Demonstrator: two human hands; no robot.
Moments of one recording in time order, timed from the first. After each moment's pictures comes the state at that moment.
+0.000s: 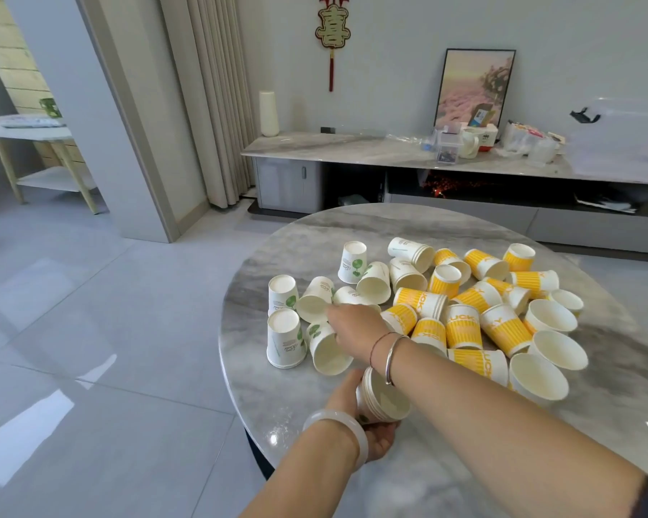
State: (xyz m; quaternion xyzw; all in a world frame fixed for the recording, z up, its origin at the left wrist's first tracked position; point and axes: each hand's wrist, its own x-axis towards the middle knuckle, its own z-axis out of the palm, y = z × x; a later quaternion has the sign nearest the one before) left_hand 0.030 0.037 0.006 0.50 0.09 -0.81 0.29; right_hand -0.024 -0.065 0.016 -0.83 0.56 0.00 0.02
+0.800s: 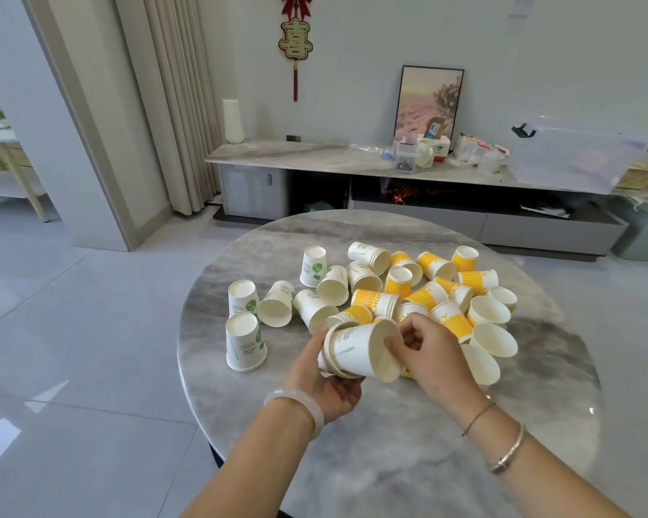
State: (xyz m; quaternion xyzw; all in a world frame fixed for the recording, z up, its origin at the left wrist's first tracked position) left_hand 0.015 0.023 0.032 0.42 -0.03 -0.85 0.33; right_hand -0.148 0.049 0.053 -0.60 0.64 -0.42 0.23
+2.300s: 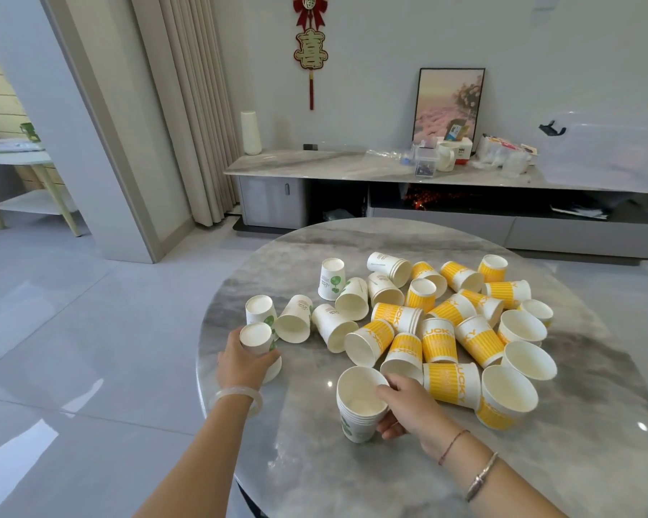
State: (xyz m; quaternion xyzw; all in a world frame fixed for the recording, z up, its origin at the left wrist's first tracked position) left_hand 0.130 -0.065 -0.041 0.71 -0.45 -0.32 0.43; right_hand -0.110 0.027 0.001 -0.43 0.67 -0.30 0.52
